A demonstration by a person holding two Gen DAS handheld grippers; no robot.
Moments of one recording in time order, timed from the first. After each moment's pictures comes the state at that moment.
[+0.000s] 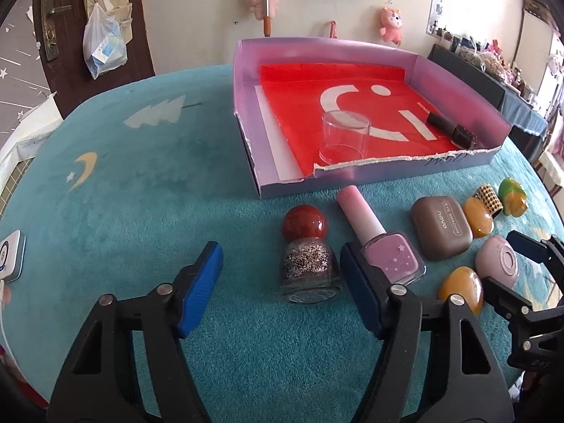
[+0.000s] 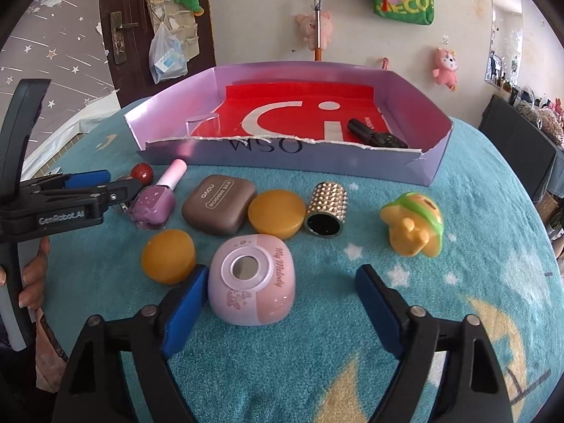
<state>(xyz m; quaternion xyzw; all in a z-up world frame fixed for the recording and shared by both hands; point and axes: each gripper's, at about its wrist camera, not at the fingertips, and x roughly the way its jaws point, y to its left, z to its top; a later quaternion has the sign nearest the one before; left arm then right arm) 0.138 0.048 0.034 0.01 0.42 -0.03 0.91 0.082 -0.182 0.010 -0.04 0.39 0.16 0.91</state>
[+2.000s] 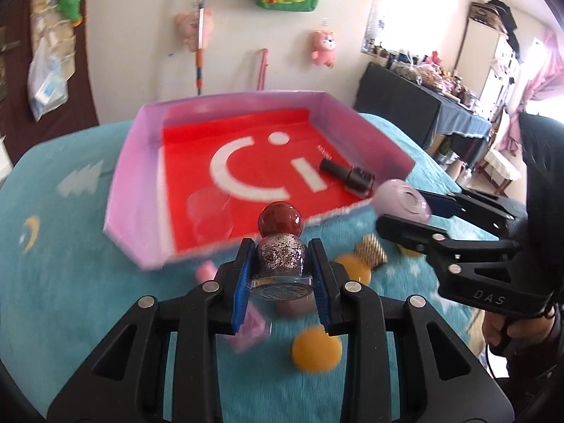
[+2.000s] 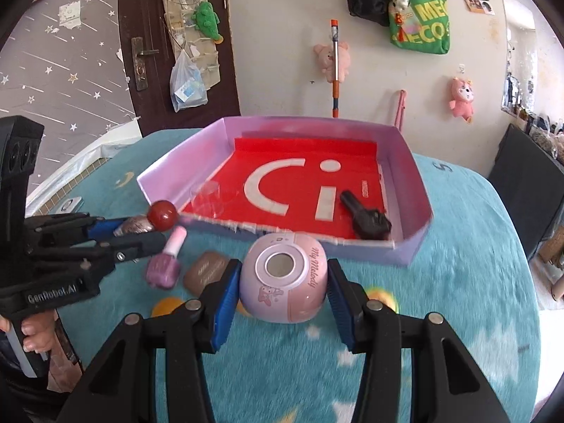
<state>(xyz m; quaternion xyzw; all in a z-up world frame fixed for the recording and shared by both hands) 0.148 -0.027 0.093 0.00 0.37 -0.16 0.91 0.116 -0.211 0.068 -0.04 0.33 0.22 0.92</state>
